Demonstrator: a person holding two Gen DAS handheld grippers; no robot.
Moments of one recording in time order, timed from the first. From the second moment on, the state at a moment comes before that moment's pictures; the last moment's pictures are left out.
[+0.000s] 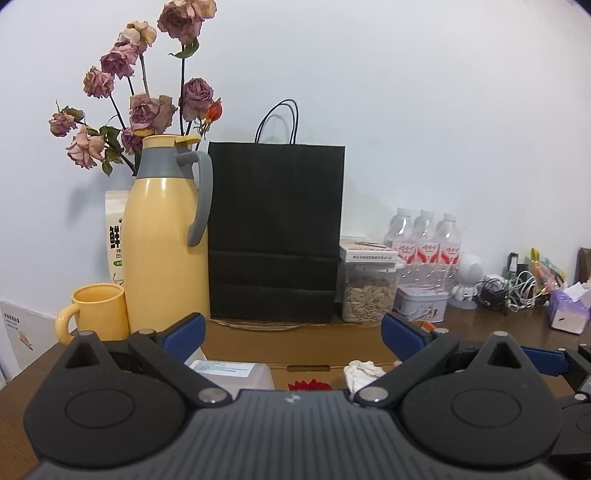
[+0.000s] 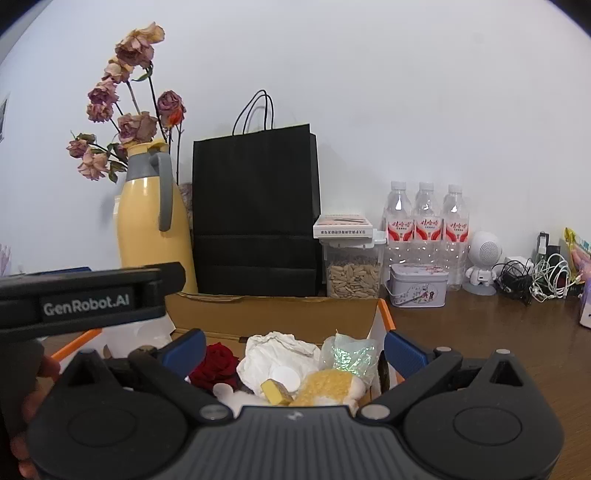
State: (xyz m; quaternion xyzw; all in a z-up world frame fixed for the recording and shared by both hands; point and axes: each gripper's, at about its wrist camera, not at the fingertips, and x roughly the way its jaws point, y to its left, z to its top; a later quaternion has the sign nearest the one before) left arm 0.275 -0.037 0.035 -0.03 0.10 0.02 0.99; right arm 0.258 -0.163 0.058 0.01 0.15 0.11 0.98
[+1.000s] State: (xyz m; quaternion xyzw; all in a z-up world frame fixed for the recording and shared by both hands) left arm 0.141 0.031 0.029 0.00 0.16 0.05 0.99; right arm 0.150 -0.164 0.029 -0.08 0.23 0.18 0.95
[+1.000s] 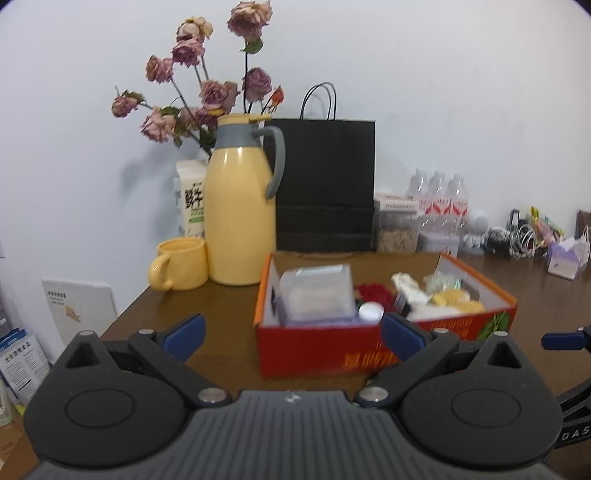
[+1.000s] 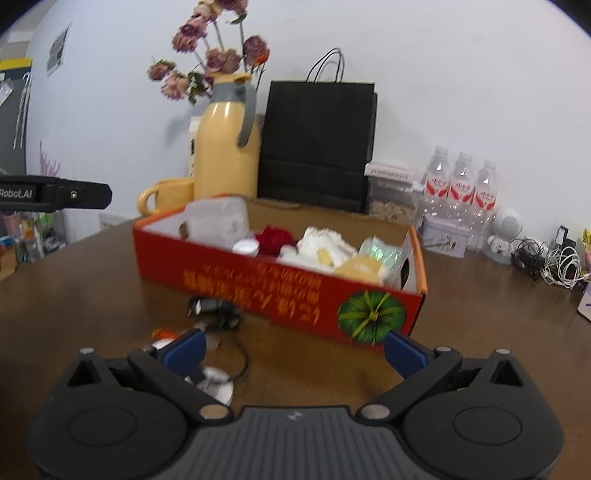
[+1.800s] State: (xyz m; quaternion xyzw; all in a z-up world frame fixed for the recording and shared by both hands) left arm 0.104 0.048 -0.005 -0.02 0.22 0.06 0.97; right arm 0.181 -0.121 0.003 -0.07 0.32 0.24 0.91
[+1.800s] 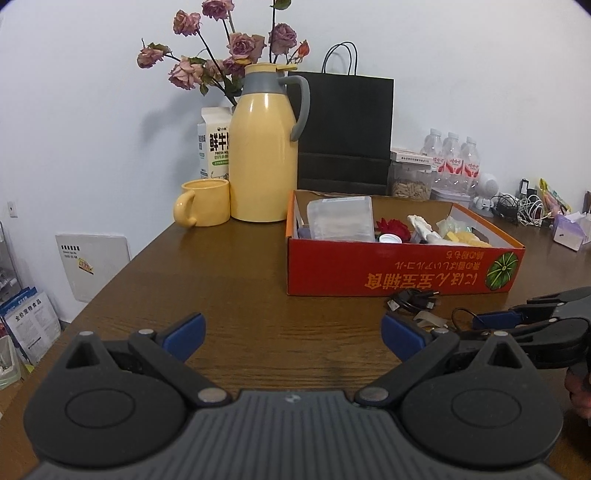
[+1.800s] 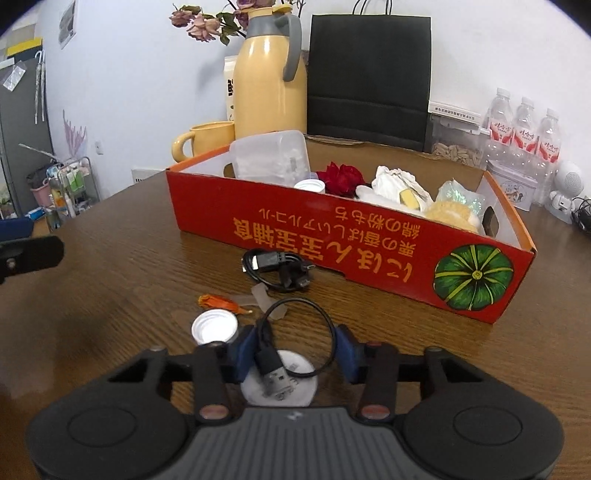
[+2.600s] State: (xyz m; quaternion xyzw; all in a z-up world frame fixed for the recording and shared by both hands) left arm 0.132 -0.052 -0.039 0.05 0.26 -0.09 0.96; right arm 0.156 -0.161 0.032 0.07 0.27 0.25 0.93
